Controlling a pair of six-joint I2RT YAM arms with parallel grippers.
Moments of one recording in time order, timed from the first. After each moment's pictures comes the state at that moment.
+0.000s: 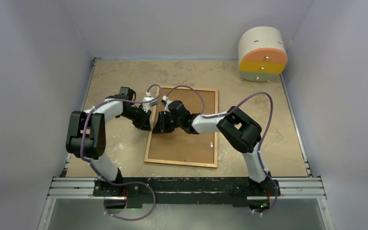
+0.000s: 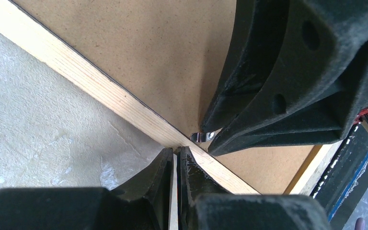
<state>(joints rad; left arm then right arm) -0.11 1.71 0.99 -0.64 0.68 0.60 0.88 2.09 1.21 0.28 -0.37 0.80</state>
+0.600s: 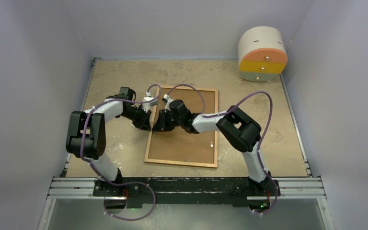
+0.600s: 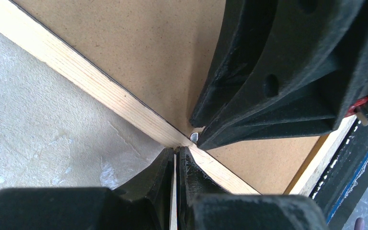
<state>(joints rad) -0.11 1.71 0.99 -0.64 0.68 0.60 0.87 2.10 1.21 0.31 -0.36 0.79</state>
